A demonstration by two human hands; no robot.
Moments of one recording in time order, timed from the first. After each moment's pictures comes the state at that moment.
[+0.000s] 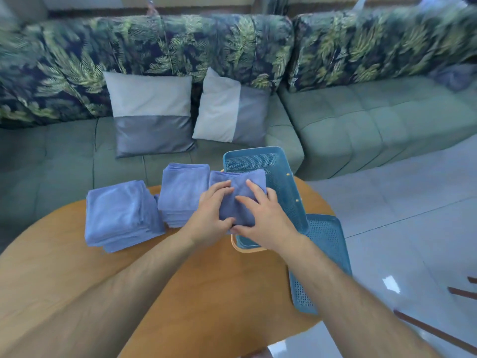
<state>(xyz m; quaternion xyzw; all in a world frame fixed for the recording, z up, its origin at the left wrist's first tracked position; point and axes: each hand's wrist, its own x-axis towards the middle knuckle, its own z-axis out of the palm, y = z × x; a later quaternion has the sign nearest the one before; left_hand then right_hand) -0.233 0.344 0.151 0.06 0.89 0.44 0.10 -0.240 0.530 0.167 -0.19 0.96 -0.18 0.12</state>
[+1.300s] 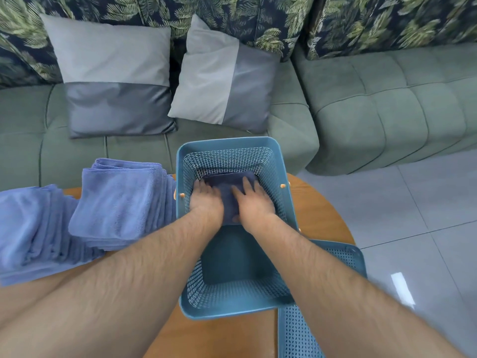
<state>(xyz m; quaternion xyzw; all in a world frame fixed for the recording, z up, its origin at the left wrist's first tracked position) -0.411 0.448 -0.042 0.03 0.92 -0.18 0.35 -0.424 0.571 -0.054 -0.17 0.93 0.02 0.32</state>
